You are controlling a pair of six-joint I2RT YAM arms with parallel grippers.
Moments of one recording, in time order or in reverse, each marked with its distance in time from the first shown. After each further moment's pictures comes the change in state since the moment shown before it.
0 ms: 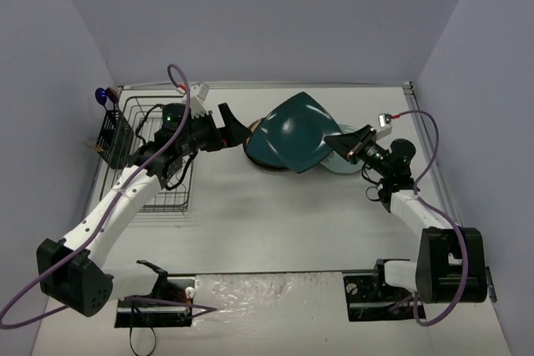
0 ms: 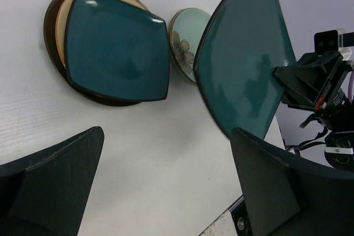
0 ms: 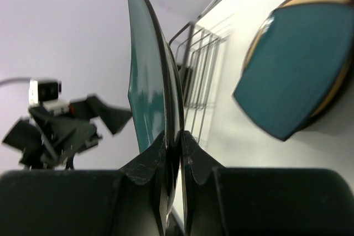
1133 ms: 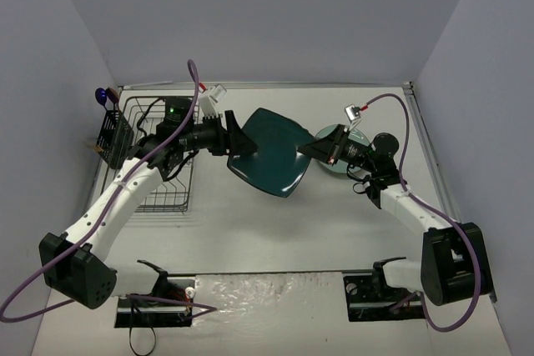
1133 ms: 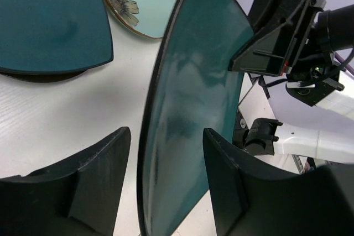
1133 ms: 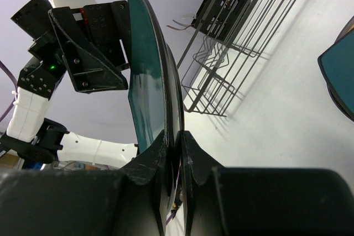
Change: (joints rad) left arm 0.000 0.053 0.107 -0.131 0.324 0.087; right arm 0.211 0.013 0.089 0.046 -0.189 -0.088
